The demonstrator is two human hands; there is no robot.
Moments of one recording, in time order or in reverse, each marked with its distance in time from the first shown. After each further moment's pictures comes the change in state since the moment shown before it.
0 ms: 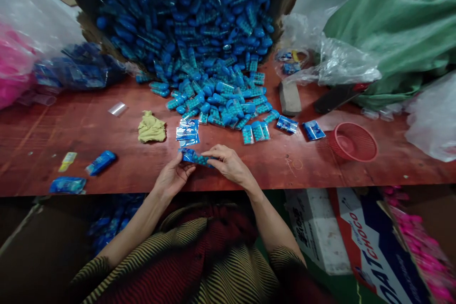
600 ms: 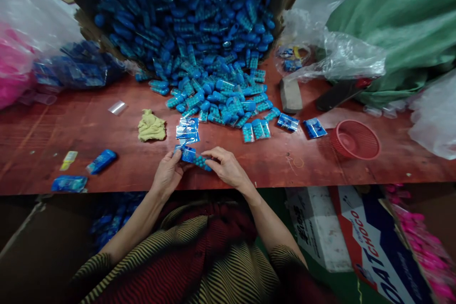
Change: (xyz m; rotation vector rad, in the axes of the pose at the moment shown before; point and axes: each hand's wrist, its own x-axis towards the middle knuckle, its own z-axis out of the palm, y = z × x) left_hand -0.001 0.002 -0.001 0.133 -0.063 0.230; right_hand -0.006 -0.007 0.013 0.123 0.078 0.104
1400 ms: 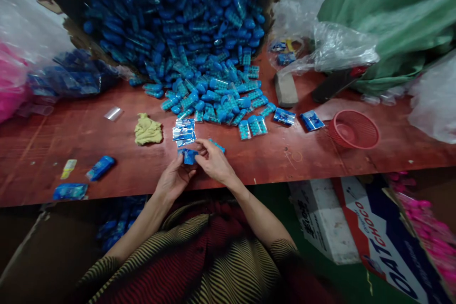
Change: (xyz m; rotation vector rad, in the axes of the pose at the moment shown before) left_hand -0.009 -0.008 0.004 -0.080 -0.017 -0.207; right_hand 0.017 -0.002 0.025 0.097 0.167 0.123
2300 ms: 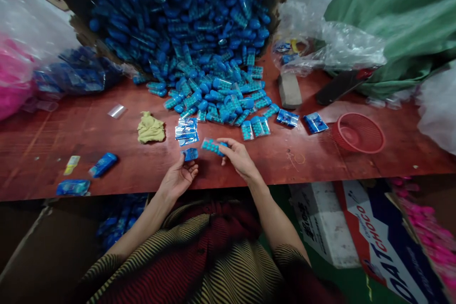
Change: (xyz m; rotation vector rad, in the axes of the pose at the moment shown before) left_hand 0.007 -0.004 -0.001 -0.117 0.167 -0.119; right_hand -0.001 0.027 -0.041 0.245 0.033 0.232
